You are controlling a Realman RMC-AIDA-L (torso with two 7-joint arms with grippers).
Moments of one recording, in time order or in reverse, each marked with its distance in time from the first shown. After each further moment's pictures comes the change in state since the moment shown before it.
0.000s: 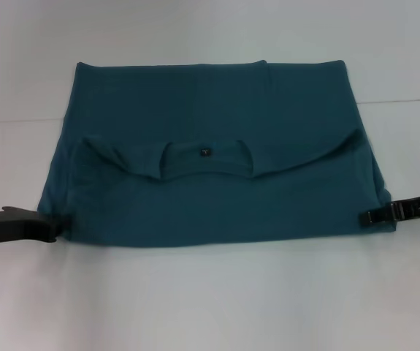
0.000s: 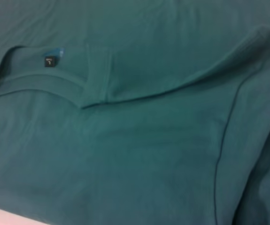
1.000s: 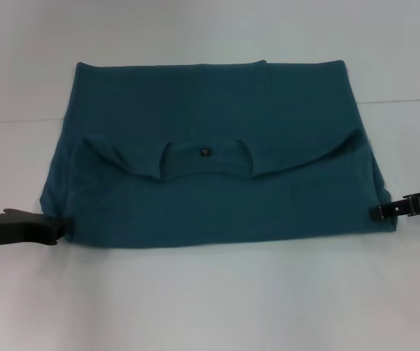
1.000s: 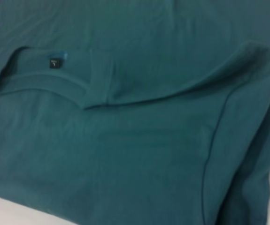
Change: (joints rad) left arm 0.003 0.000 -0.001 0.006 0.000 0.023 0.000; right arm -0.035 0.010 -0.010 -0.166 -0.018 -0.116 0.026
